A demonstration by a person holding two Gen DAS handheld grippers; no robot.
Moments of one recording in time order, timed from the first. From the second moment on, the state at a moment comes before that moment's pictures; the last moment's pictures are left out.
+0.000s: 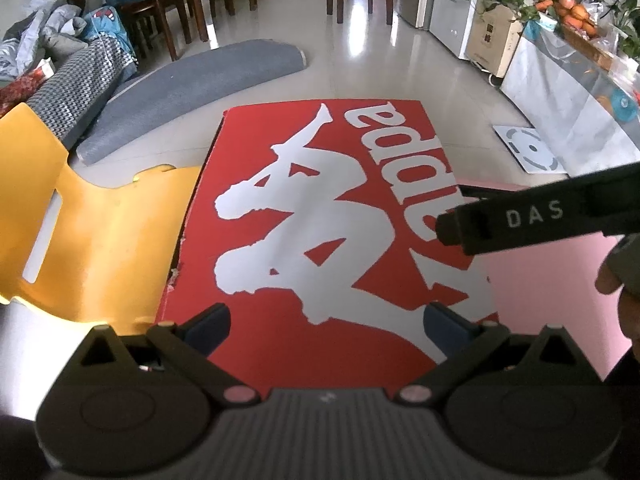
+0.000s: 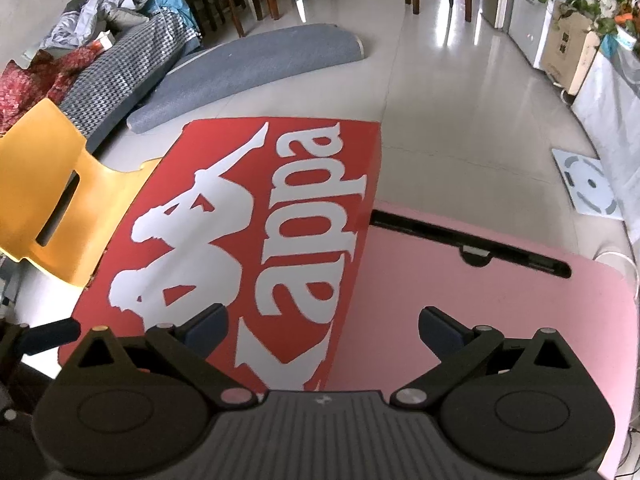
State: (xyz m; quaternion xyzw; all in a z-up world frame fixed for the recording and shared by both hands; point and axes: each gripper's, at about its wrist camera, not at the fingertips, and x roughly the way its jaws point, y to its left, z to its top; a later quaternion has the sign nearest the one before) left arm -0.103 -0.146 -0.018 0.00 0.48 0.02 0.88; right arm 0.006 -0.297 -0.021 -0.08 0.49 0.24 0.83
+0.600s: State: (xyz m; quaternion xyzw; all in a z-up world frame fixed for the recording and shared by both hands) left arm -0.106 -0.139 -0.023 -0.01 0.51 0.01 0.86; right arm 0.001 -0.306 -0.029 -0.05 0.51 0.22 0.83
